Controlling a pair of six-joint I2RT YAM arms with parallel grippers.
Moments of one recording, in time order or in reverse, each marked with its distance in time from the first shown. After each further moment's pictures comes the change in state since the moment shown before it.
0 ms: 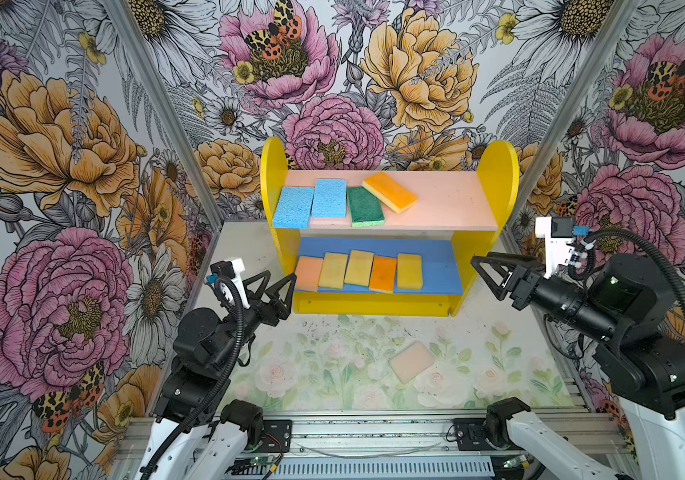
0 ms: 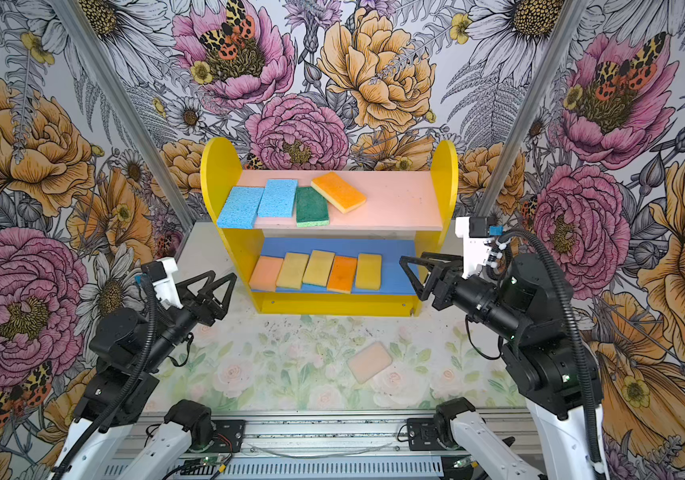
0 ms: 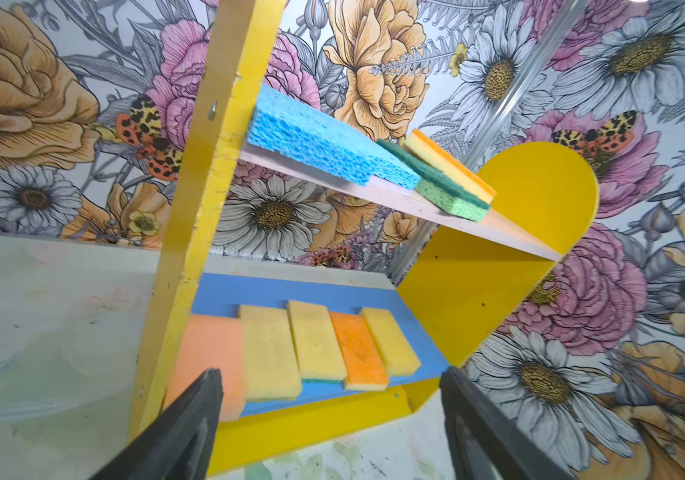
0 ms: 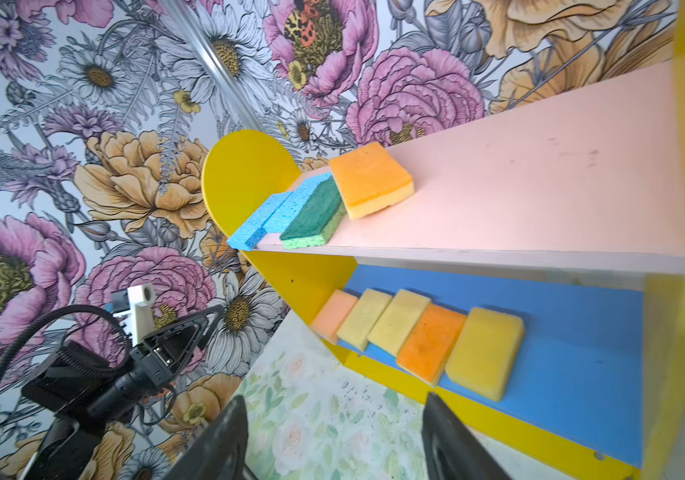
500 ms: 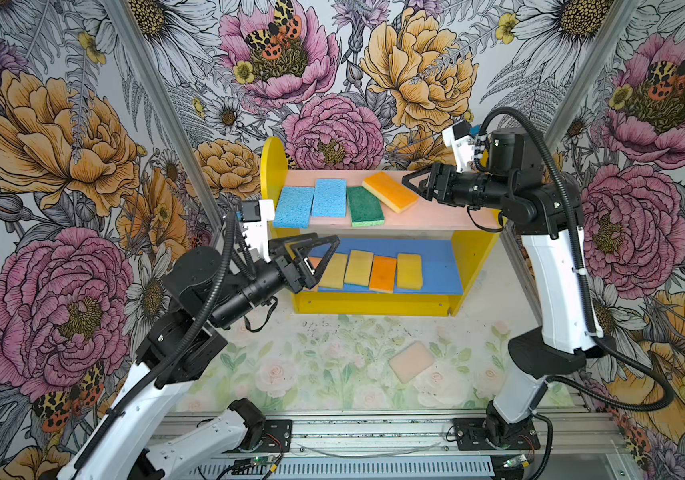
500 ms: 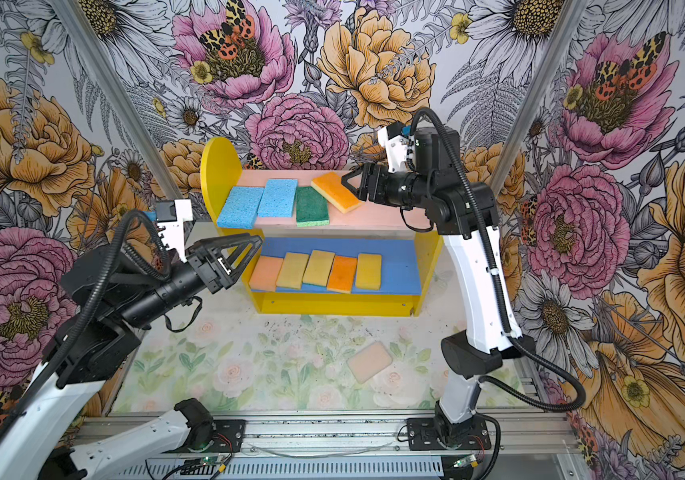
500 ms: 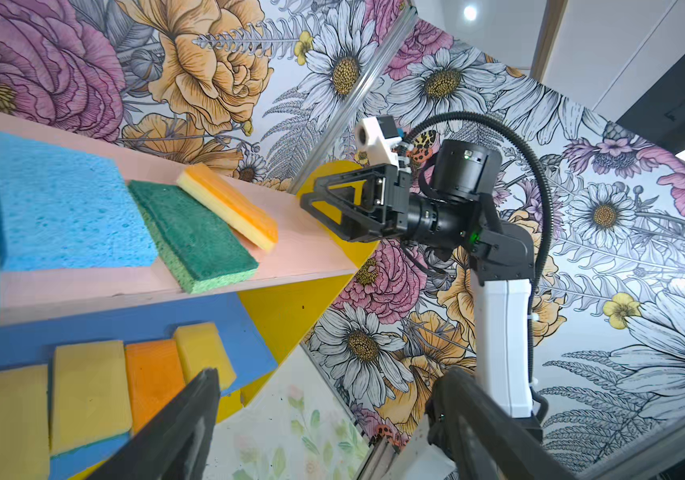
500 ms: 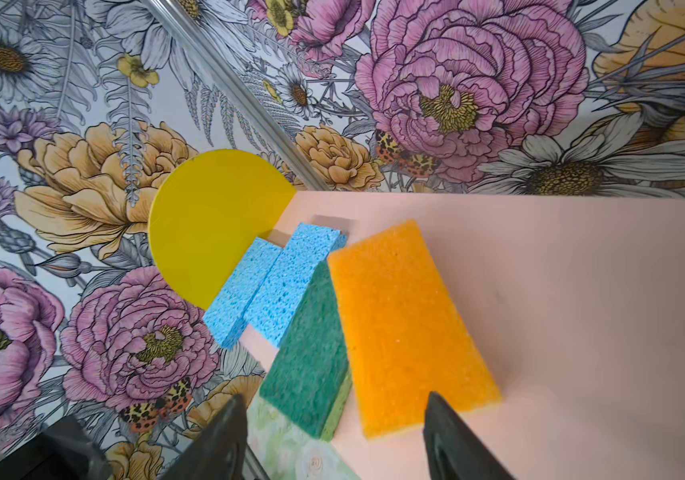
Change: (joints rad) left arm -0.347 0.507 0.672 -0.101 0.001 -0.148; right arm 0.087 0.975 1.088 -0.340 0.031 -0.013
